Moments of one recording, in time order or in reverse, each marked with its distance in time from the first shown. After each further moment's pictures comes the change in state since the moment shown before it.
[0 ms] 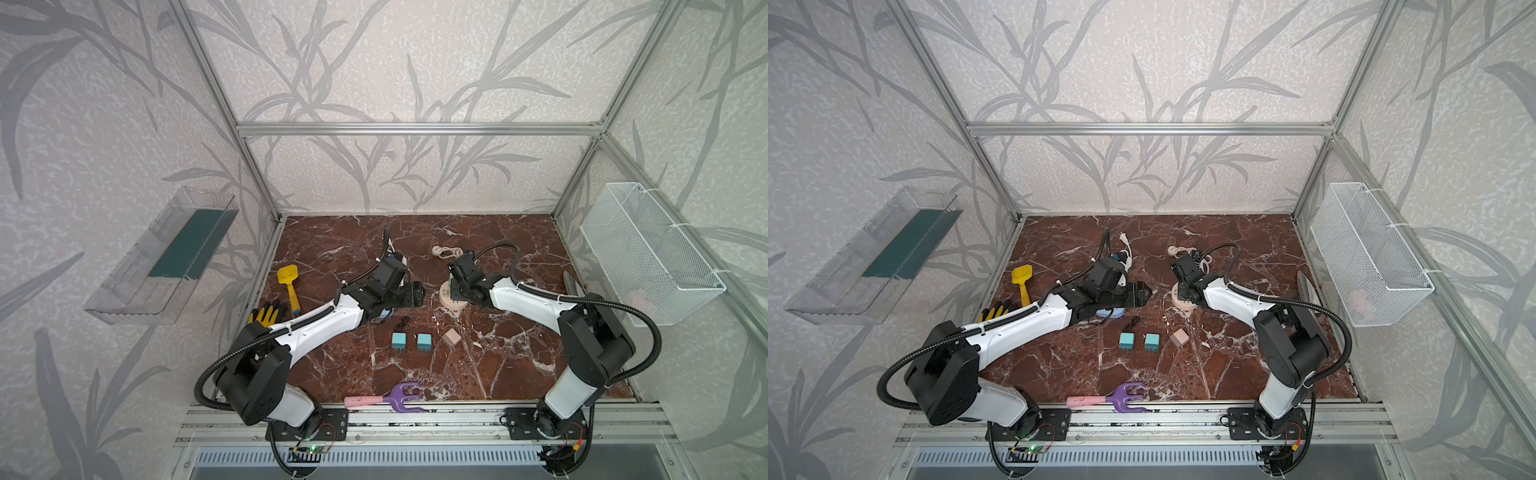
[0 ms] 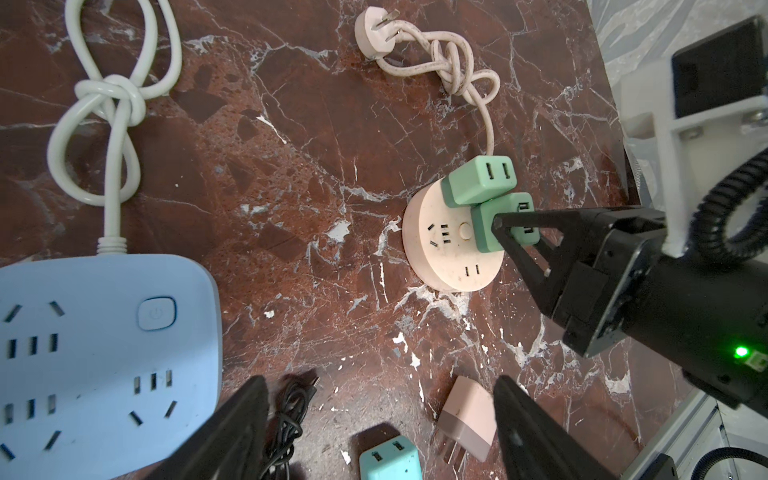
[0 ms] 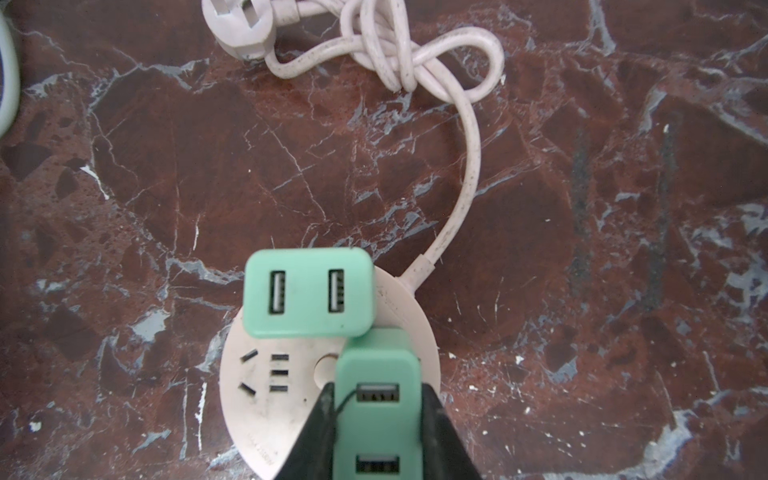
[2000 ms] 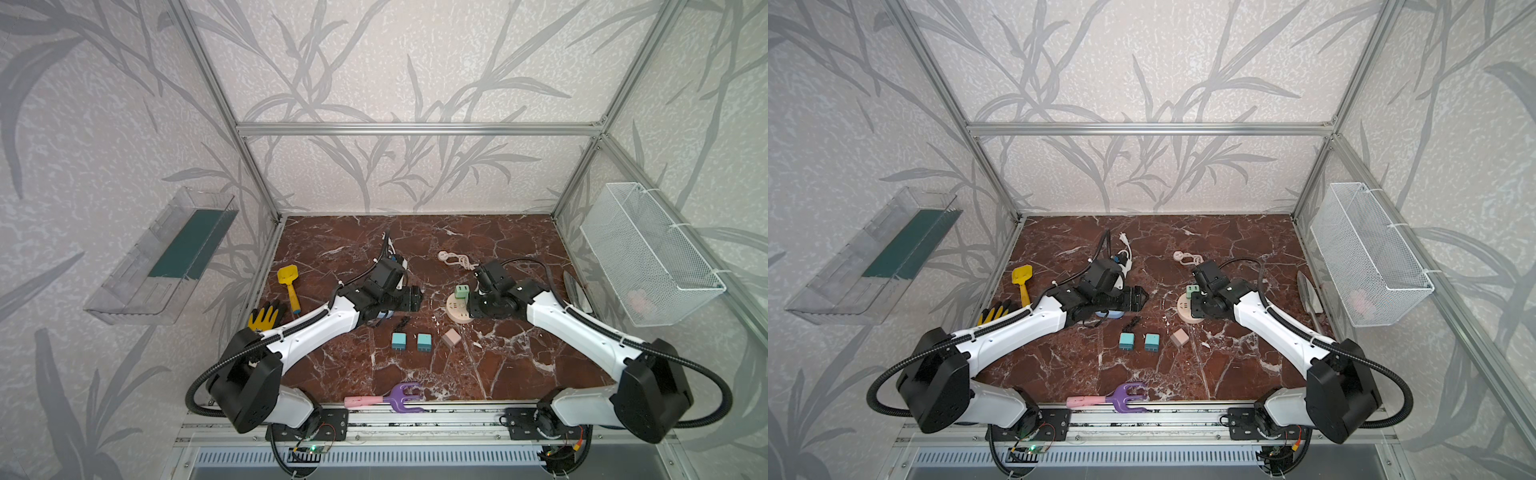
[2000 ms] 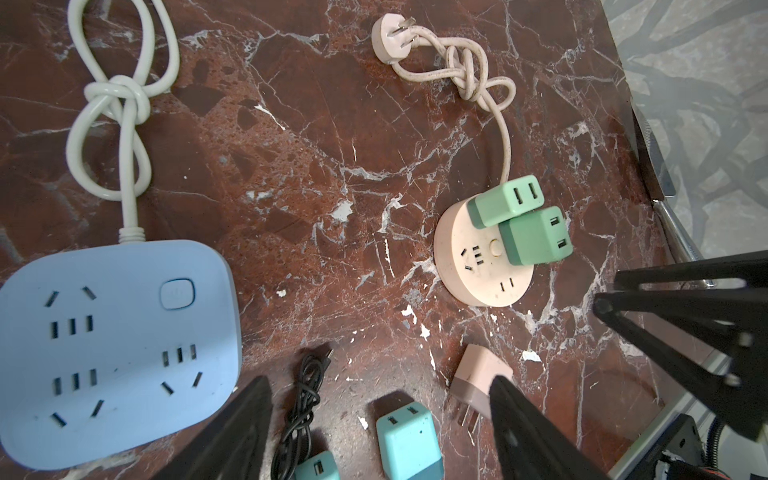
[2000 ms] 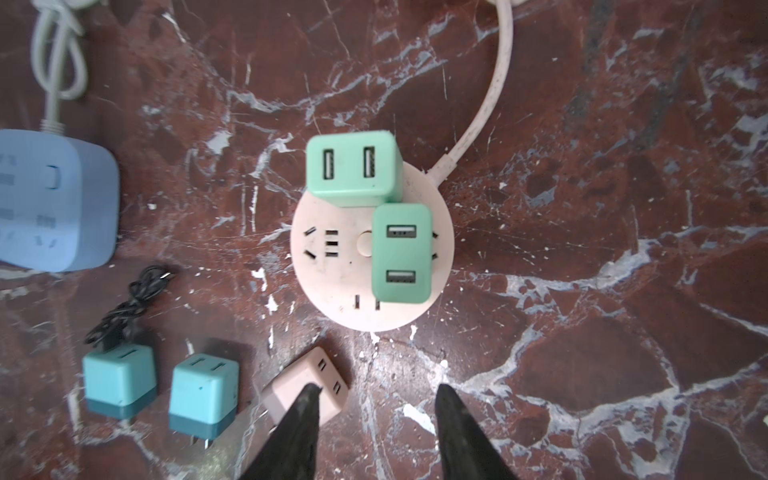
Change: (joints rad) left arm -0.019 -0.061 -0.012 -0.080 0.031 0.095; right arm -0.044 -0.402 -0.089 -0.288 -0.272 -0.036
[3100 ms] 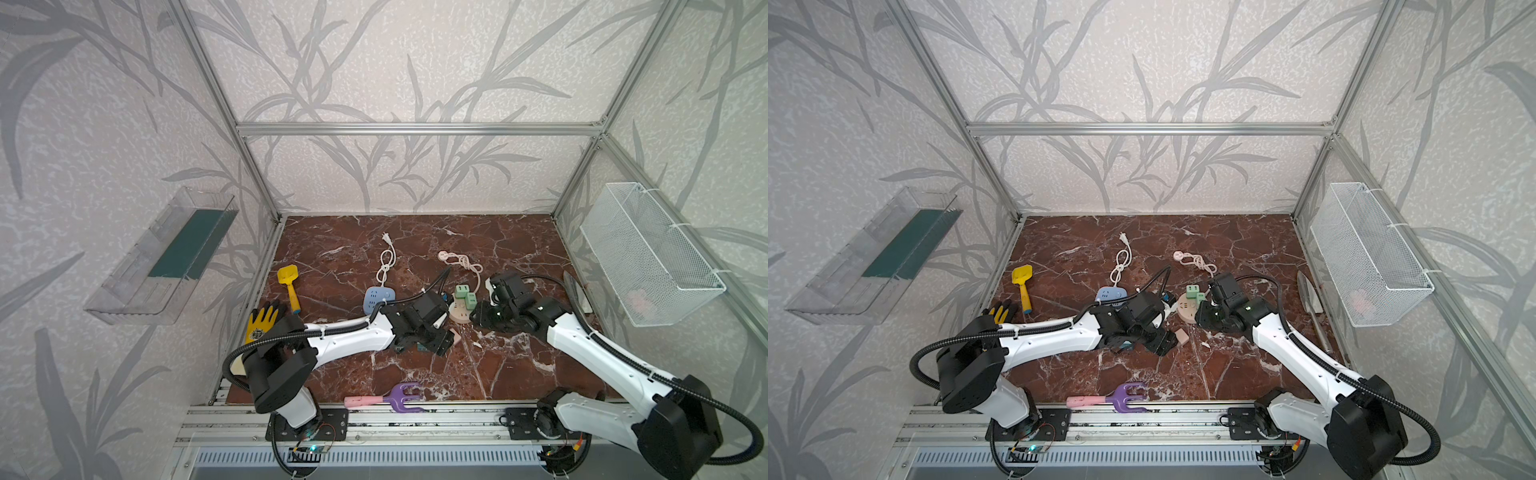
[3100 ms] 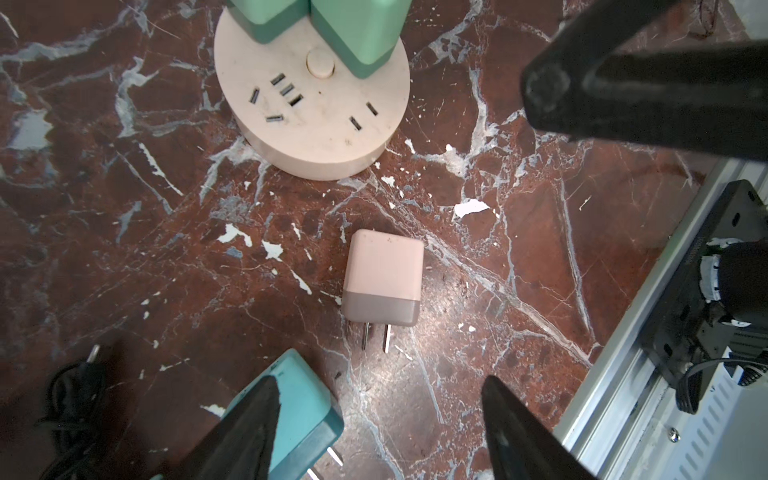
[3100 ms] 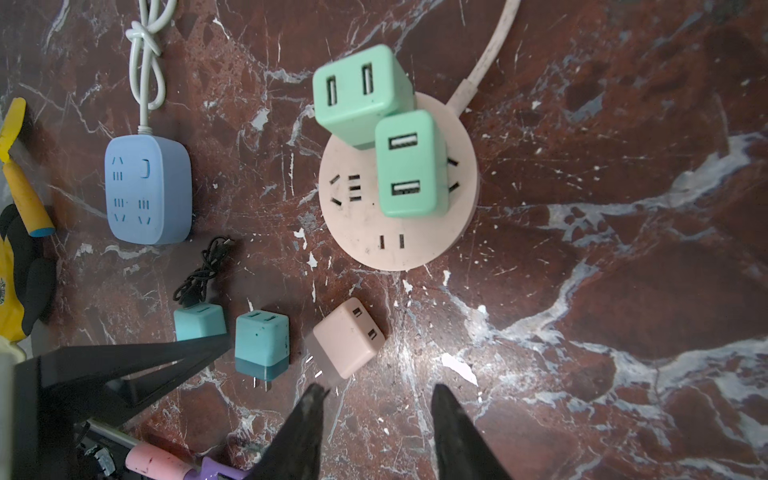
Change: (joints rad) left arm -0.304 0.193 0.061 -0.004 -0.019 0.202; right arm -0.048 -0.181 -0.171 0.061 -0.162 0.116
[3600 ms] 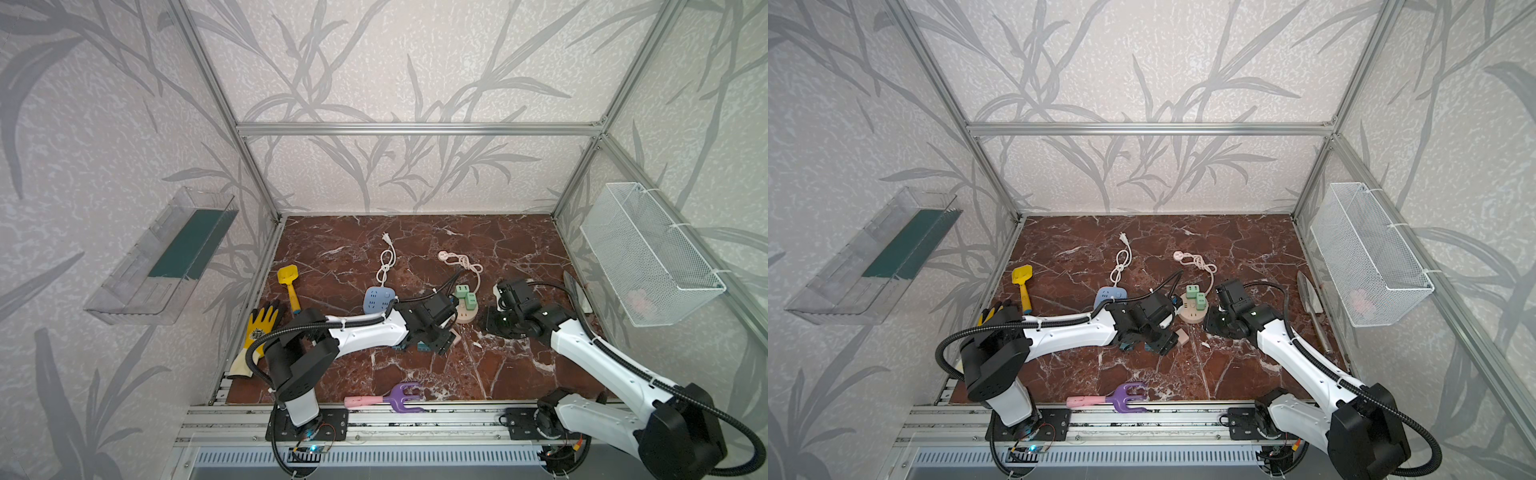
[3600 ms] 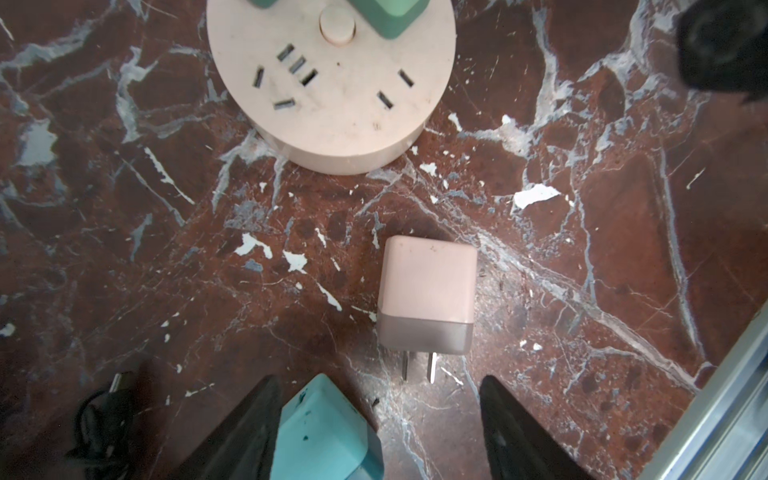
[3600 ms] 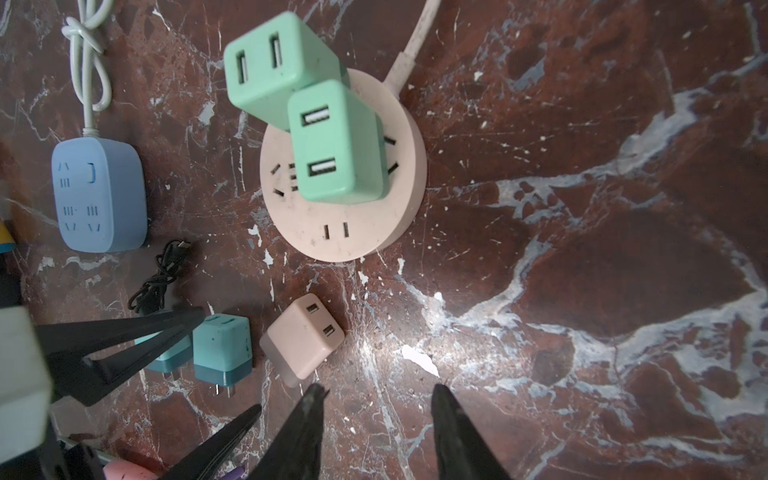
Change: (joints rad) left arm -0.019 0.126 0.076 -0.066 -0.077 0.071; right arm -0.048 -0.035 -0.076 0.009 -0.003 -0.011
